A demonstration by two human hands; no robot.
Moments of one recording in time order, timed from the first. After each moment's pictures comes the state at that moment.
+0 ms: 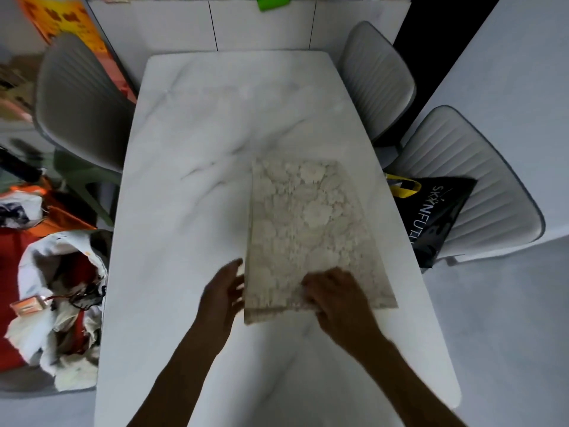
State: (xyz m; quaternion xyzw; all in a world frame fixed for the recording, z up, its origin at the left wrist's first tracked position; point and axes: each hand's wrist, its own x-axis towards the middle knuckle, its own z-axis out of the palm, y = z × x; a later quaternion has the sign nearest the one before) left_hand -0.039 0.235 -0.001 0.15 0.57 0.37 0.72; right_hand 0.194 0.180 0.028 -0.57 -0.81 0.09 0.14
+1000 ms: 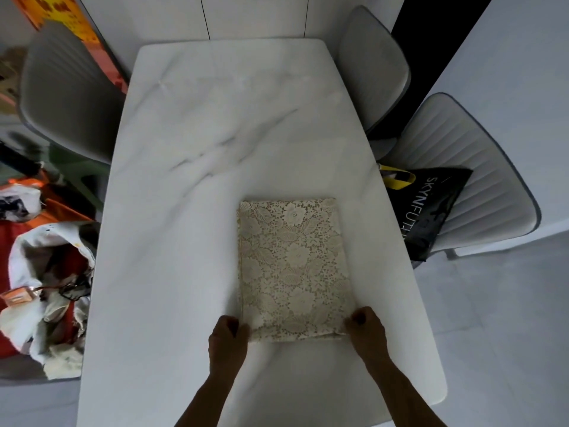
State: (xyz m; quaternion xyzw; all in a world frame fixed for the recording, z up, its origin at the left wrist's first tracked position) left_hand 0.000 0.146 -0.095 0.40 0.79 0.18 0.44; right_hand 0.276 0.117 -0.097 -0.84 -0.28 0.41 0.21
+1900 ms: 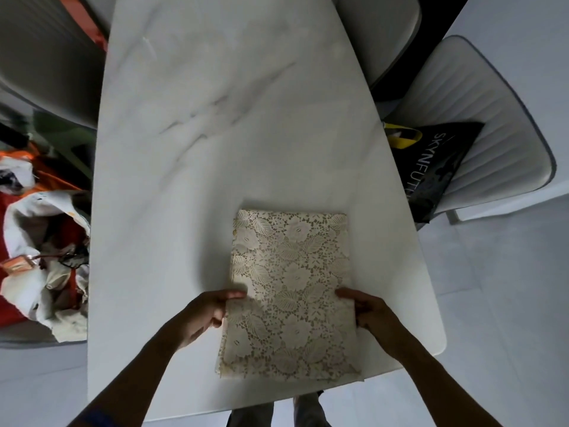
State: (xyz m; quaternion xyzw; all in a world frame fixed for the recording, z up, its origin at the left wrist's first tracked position) left_hand -0.077 0.162 -0.088 0.40 0.57 0.03 0.72; right_hand 0.292 0.073 -0.080 -0.64 -0.21 0.68 0.28
